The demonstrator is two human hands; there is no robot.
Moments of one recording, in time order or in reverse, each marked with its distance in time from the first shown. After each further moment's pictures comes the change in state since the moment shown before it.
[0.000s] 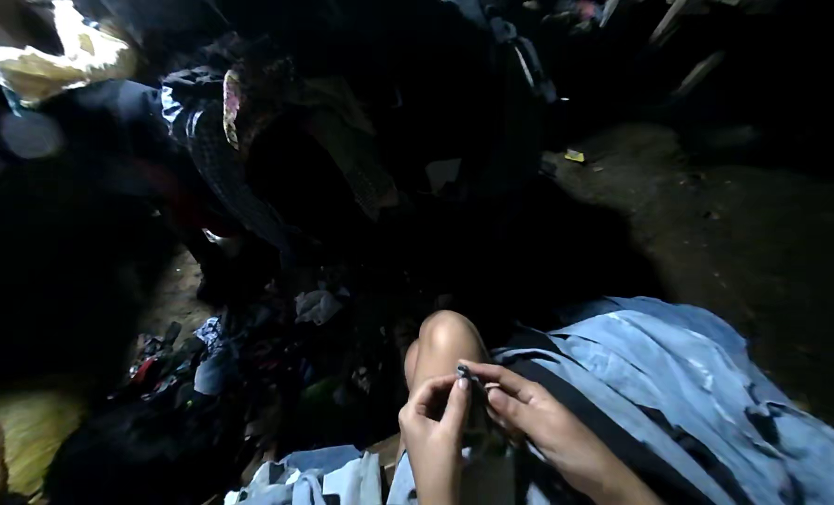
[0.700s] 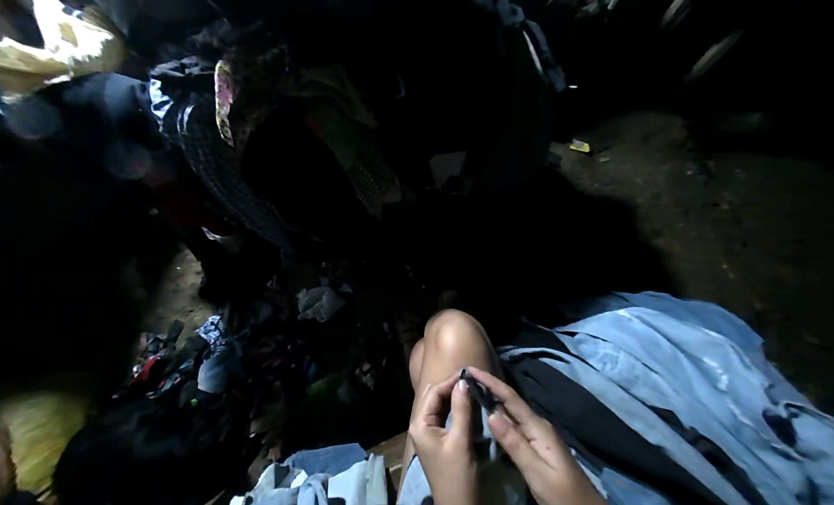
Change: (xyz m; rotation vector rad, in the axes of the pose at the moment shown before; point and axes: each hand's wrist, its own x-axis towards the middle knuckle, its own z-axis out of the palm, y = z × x) left_hand -0.002 -0.008 0.007 -0.060 0.101 0.030; right_hand -0.010 0.023 0.029 -0.303 0.140 -0.265
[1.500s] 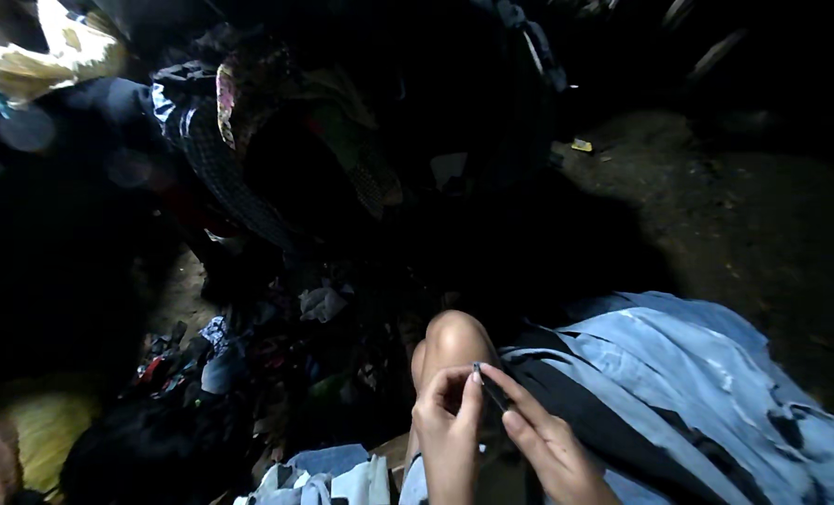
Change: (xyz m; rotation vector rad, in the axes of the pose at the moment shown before) left_hand 0.015 0.021 -0.003 0.203 -0.208 -0.014; right_hand -0.001 -0.001 -0.010 -0.075 0.024 -0.059
